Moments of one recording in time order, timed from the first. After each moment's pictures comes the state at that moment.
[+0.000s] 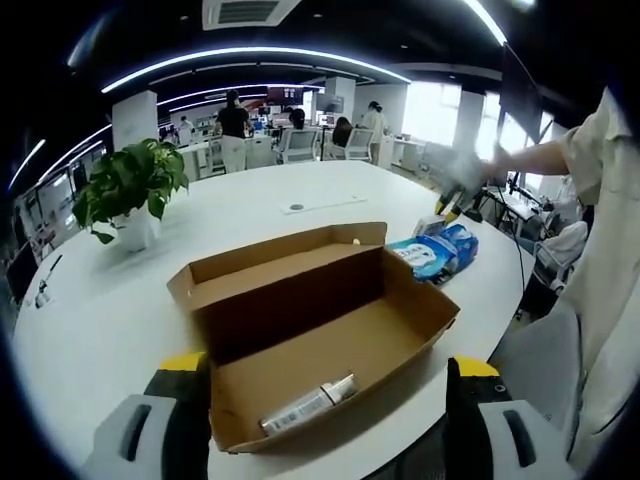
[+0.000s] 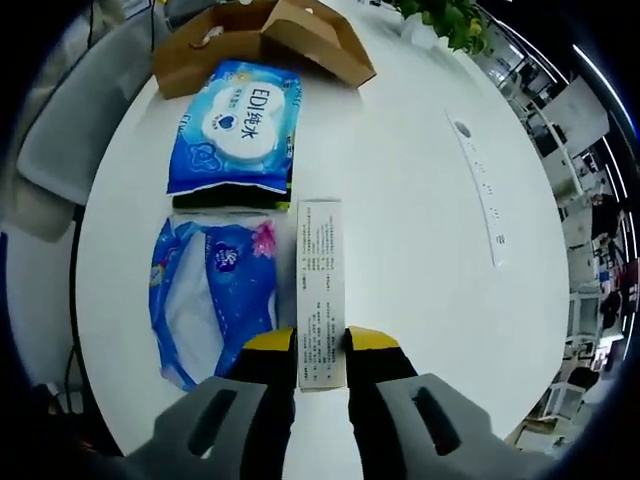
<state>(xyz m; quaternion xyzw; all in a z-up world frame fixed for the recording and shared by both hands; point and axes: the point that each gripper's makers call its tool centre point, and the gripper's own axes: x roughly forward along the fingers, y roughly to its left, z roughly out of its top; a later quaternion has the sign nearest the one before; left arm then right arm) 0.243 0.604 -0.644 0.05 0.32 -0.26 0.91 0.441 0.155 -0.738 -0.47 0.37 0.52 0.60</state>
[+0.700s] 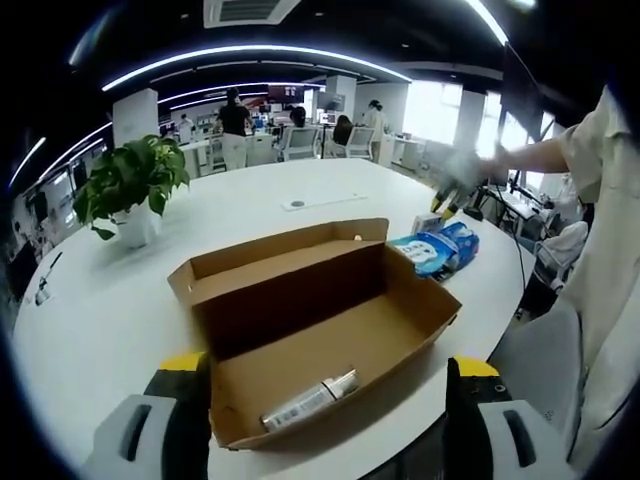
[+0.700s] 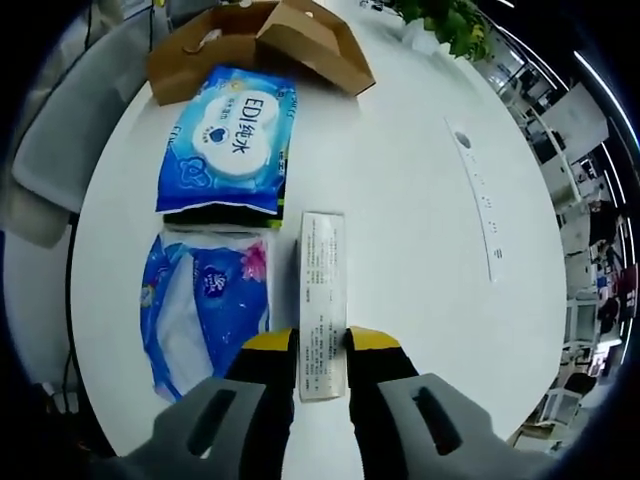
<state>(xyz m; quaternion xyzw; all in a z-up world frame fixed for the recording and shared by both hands) 0.241 0.608 -0.648 0.05 0.33 -0.25 0.91 0.447 0.171 -0.739 -0.47 0.36 0.53 0.61</state>
